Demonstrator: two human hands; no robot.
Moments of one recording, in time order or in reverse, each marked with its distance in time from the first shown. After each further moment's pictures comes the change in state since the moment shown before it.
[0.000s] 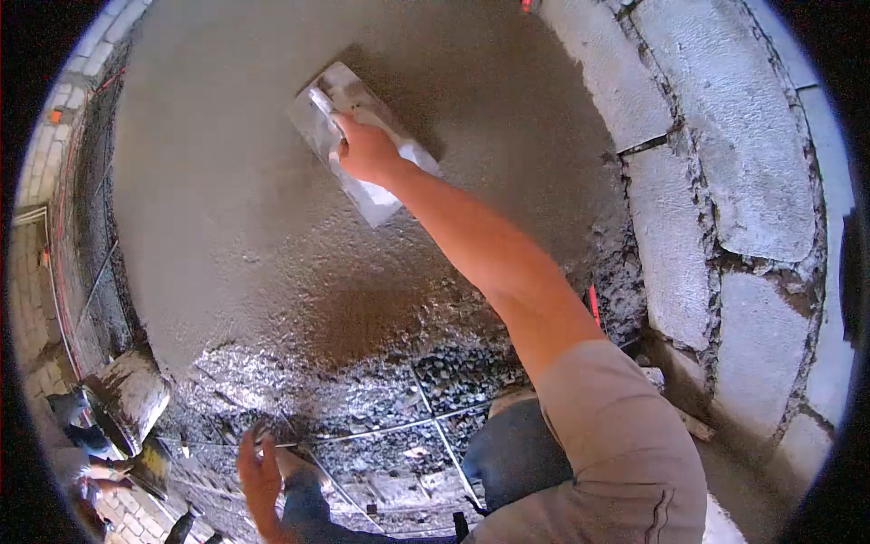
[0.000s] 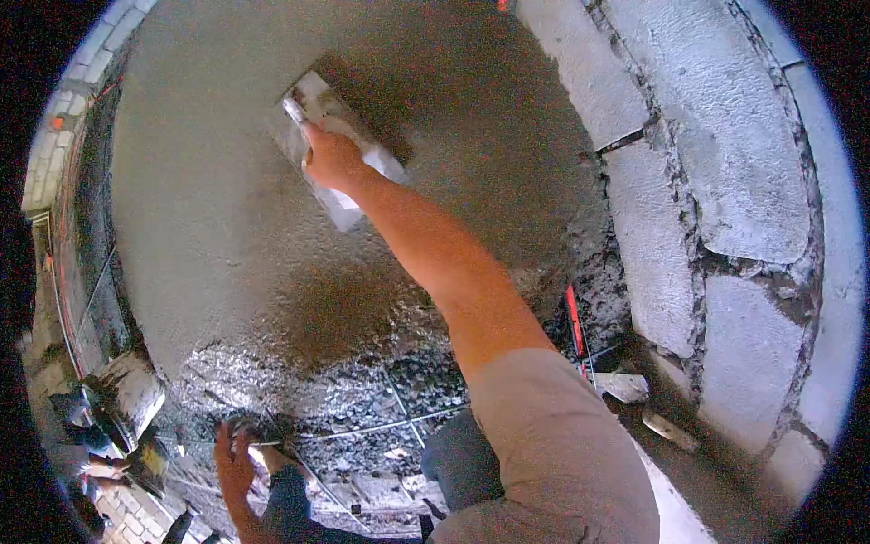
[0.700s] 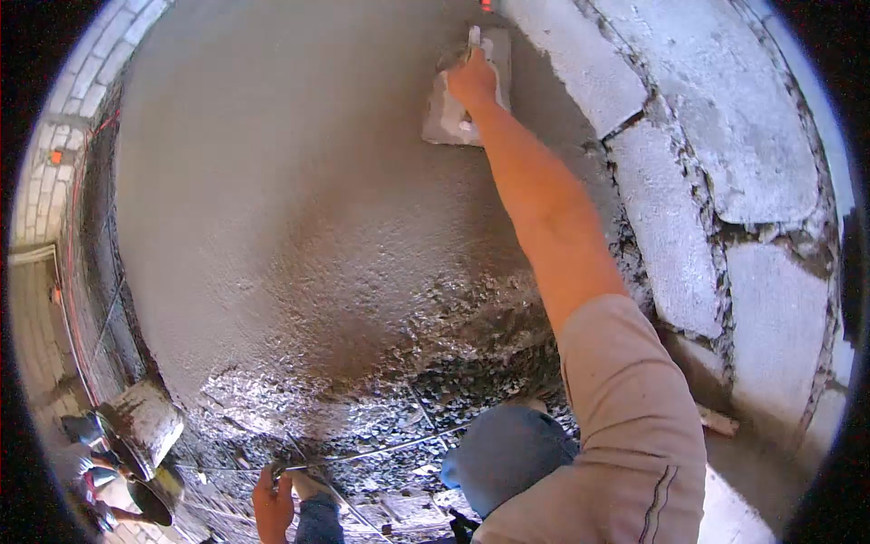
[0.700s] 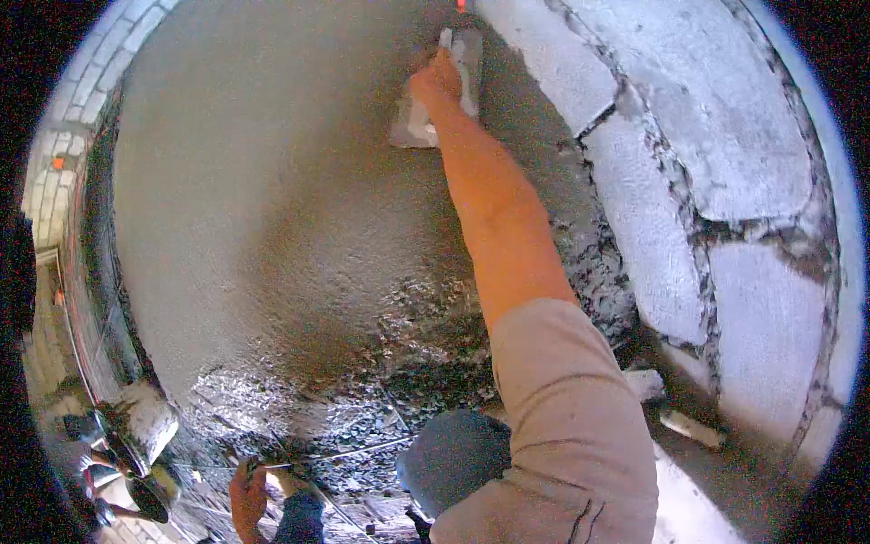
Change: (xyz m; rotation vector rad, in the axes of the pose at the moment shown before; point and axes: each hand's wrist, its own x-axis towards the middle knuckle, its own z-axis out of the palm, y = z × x) left_hand -0.033 0.015 0.009 0.074 -0.141 -0.050; right_hand 0.037 0.149 -0.152 -0.160 0.623 0.461
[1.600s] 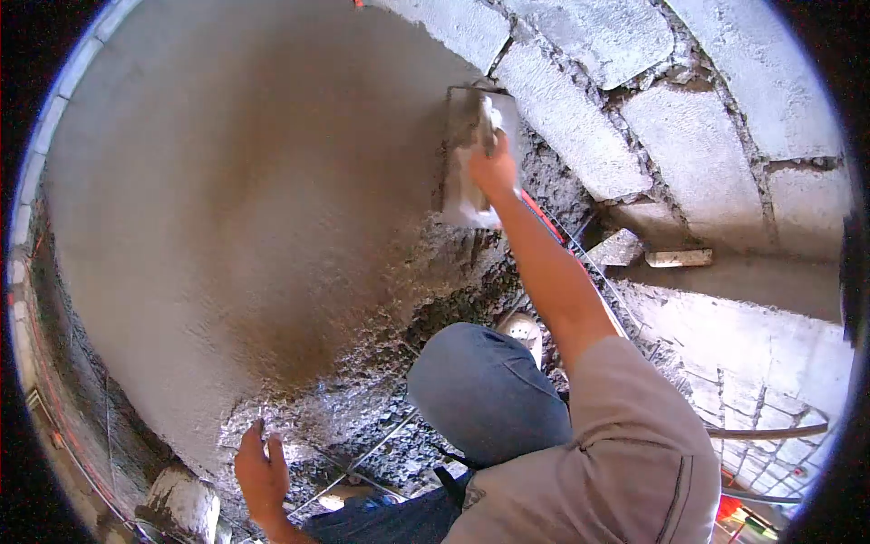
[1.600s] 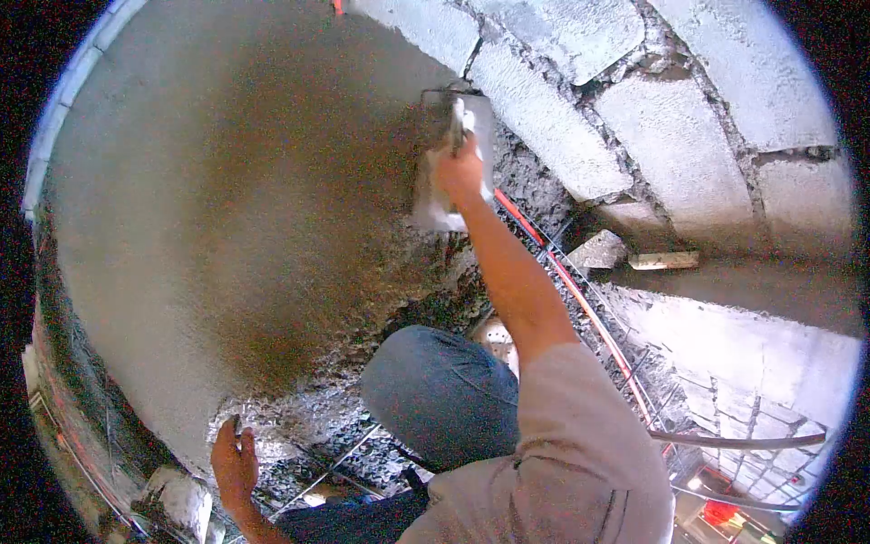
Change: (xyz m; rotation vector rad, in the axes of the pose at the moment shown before) left_hand 0.084 0.006 -0.062 0.330 -0.014 0.535; right_hand -0.249 0.073 -0.173 -0.093 0.241 0.367
